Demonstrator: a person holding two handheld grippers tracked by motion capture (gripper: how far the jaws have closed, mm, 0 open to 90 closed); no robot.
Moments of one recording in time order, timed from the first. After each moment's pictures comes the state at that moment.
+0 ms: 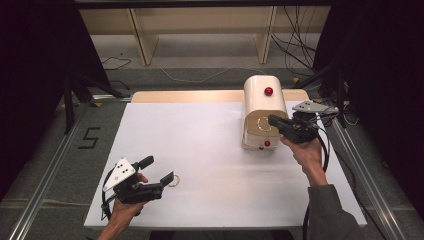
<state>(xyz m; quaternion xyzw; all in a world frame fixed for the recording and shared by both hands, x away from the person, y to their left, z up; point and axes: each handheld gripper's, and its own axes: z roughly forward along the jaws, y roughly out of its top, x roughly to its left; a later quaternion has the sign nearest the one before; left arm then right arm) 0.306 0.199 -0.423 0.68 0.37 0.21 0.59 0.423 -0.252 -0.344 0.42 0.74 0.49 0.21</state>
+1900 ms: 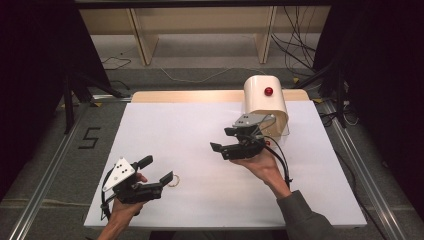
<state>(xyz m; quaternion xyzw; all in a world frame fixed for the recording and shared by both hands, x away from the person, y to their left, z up) 0.306 0.200 -0.422 0.68 0.37 0.22 0.59 0.401 -0.123 -0.357 0.29 0.82 0.48 0.12</state>
